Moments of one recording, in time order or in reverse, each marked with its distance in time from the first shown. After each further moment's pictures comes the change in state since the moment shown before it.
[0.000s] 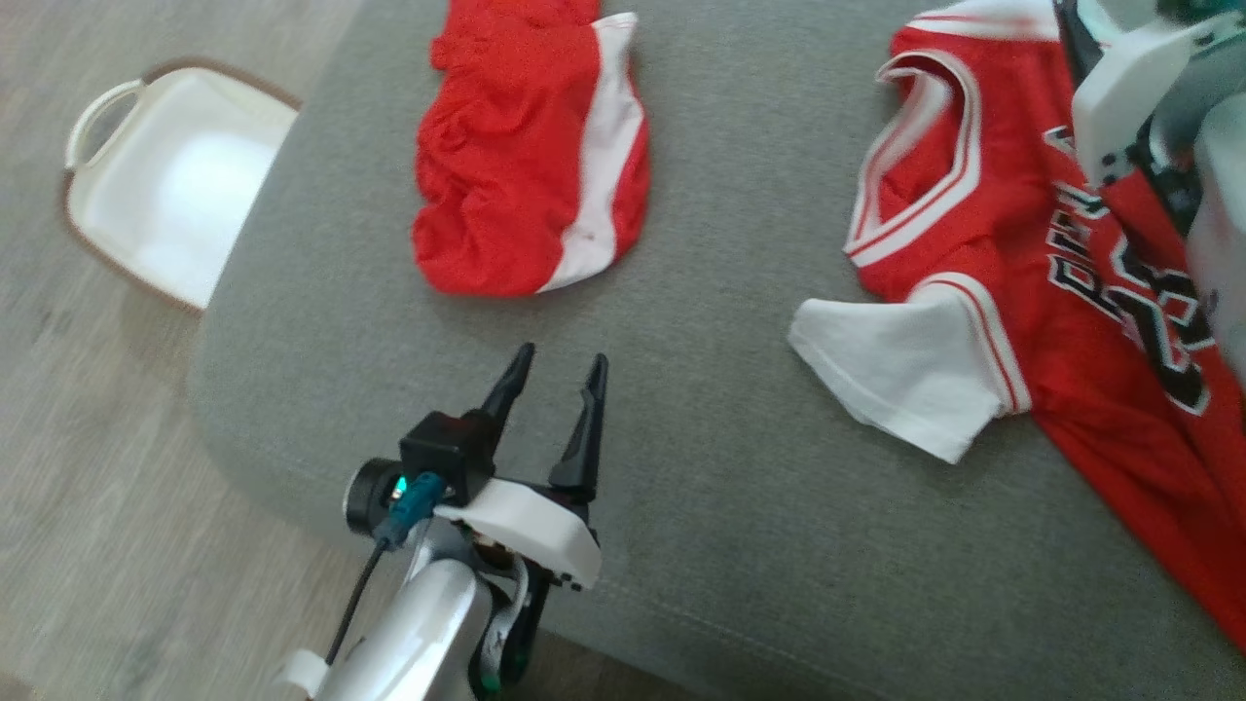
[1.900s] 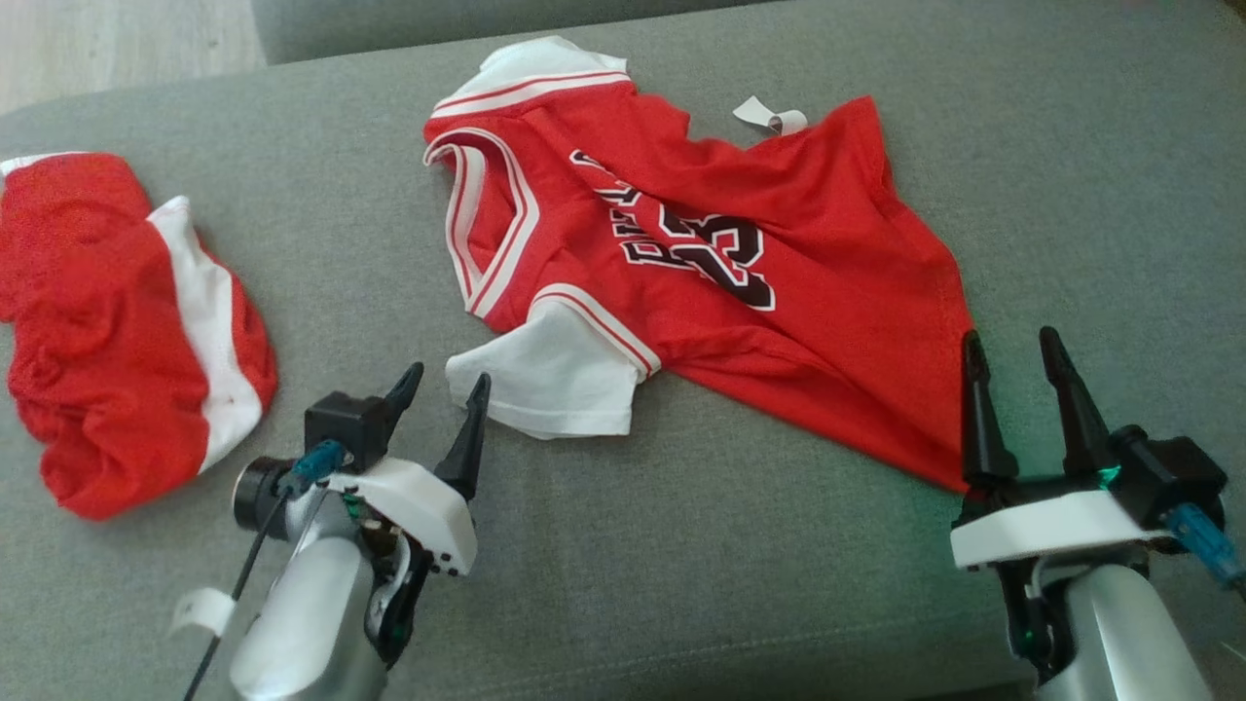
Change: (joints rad) left arm -0.063 0.027 0.260 0.286 0.165 -0.223 0.048; right arm 1.094 0.268 -0.519 -1.041 0.090 0.000 -0.097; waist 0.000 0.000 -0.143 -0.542
